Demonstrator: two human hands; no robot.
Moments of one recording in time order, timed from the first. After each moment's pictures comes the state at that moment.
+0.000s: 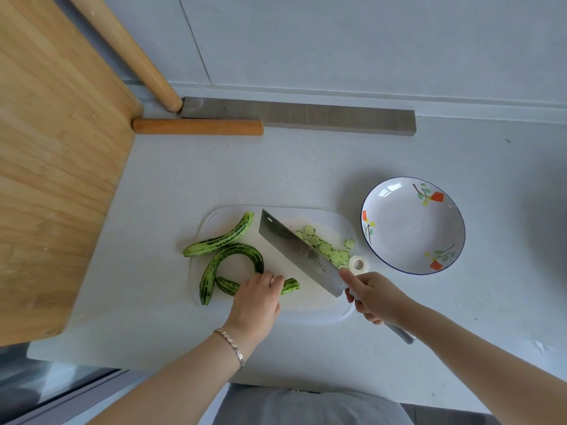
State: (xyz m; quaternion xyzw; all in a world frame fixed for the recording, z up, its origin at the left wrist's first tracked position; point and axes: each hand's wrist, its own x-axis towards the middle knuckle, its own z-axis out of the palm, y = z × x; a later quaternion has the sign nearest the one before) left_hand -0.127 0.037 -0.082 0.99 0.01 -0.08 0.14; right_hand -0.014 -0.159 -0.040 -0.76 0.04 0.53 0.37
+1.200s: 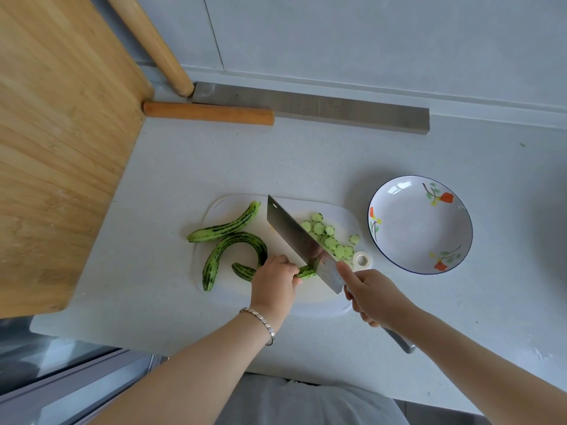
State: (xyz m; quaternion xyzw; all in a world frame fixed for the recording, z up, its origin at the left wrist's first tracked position) left_hand -0.104 0.009 -0.081 0.95 0.17 -0.07 0.26; right_hand -0.027 -0.145 -0.024 -0.81 0.01 0.49 0.33
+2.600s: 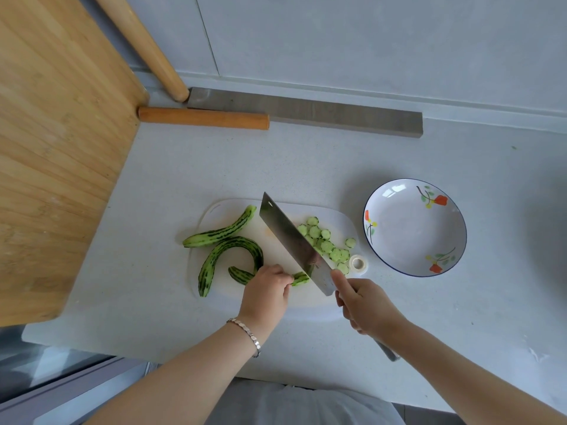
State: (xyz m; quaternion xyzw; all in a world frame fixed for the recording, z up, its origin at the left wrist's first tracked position) left_hand -0.113 0.019 -0.083 0.96 0.11 -0.03 0.27; right_hand -0.039 -0.147 -0.032 -0.81 0.01 0.46 0.37
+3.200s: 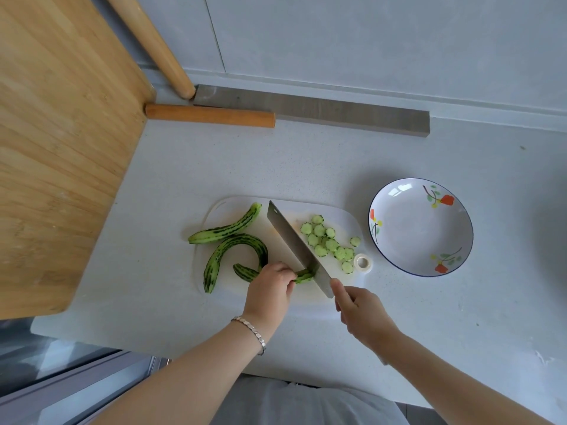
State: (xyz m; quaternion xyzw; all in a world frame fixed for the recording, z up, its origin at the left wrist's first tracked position) left_hand -0.118 0.018 -0.093 0.94 0.13 -0.01 0.31; right_hand -0.058 -0.148 -0.049 -0.83 -0.01 0.44 0.34
